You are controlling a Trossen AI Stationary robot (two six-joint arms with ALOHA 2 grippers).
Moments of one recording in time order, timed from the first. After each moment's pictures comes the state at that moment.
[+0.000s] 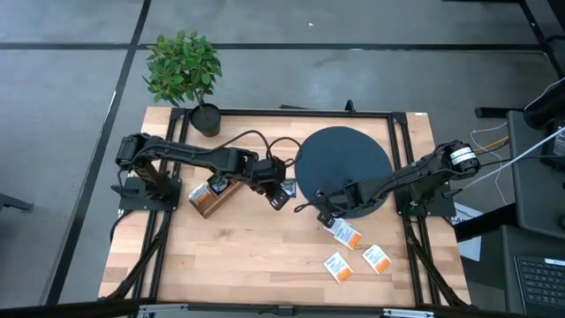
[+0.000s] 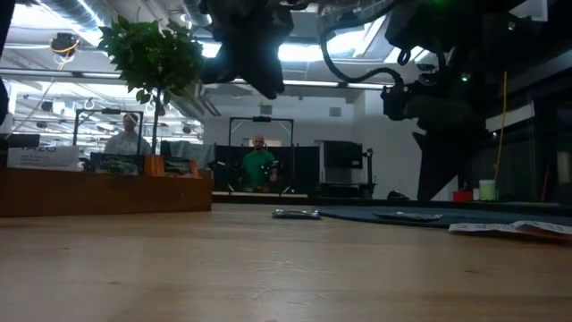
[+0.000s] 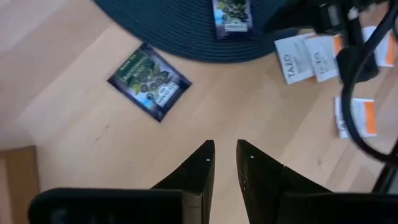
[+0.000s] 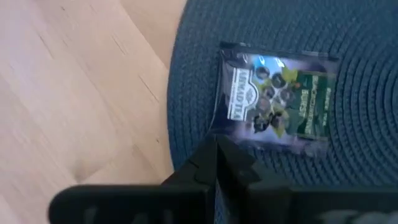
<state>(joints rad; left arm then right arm) -0.05 1.68 1.39 -0.73 -0.05 -0.80 0.24 1.60 0.85 -0.53 0.26 0.84</state>
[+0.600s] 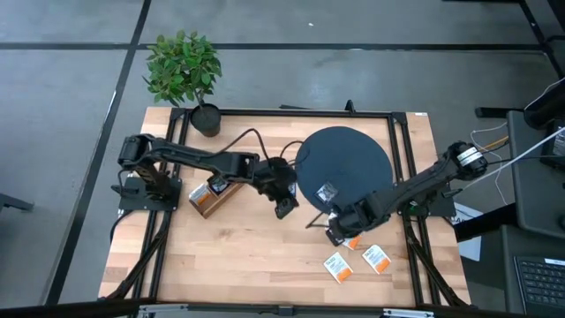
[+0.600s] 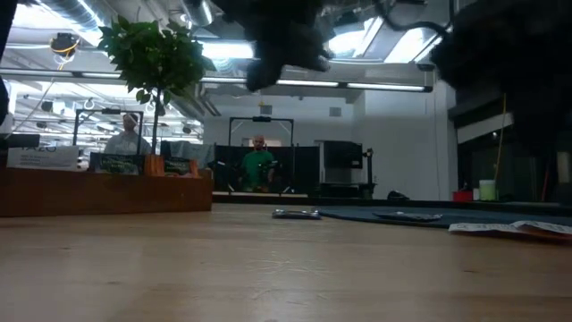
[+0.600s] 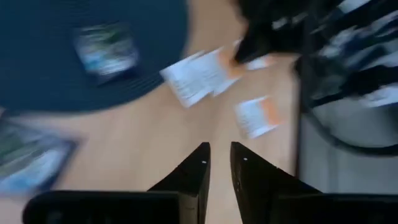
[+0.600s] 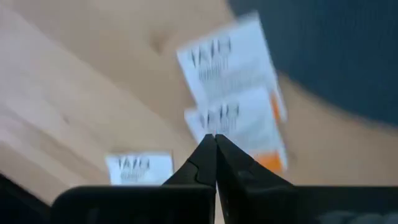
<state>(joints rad) -0.04 1.70 1.31 -0.34 0.18 -0.61 0.45 1.54 1.02 -0.85 0.00 1.42</state>
